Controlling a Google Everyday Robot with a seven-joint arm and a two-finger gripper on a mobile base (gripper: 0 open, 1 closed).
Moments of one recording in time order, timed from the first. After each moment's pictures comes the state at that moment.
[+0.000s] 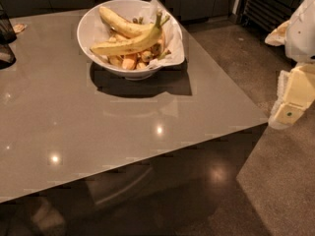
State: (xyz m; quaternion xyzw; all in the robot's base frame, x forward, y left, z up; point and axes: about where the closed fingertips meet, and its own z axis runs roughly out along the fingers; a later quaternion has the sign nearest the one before) arm 0.438 -0.217 0.977 -0.60 0.78 -0.03 0.16
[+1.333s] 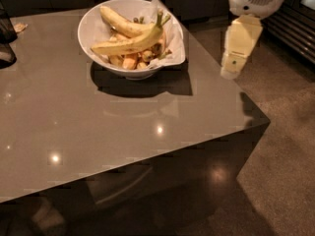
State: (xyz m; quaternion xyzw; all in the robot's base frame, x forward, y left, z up) arm 0.528 -0.167 1.001 -0.59 0.79 -0.07 0.13
